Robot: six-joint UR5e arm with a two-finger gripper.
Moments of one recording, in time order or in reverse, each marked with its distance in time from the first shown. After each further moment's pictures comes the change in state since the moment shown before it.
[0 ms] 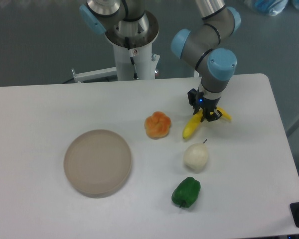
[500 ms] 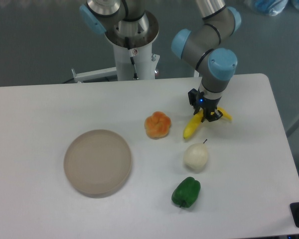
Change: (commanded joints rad) arm 0.000 0.000 0.000 0.000 -0.002 0.002
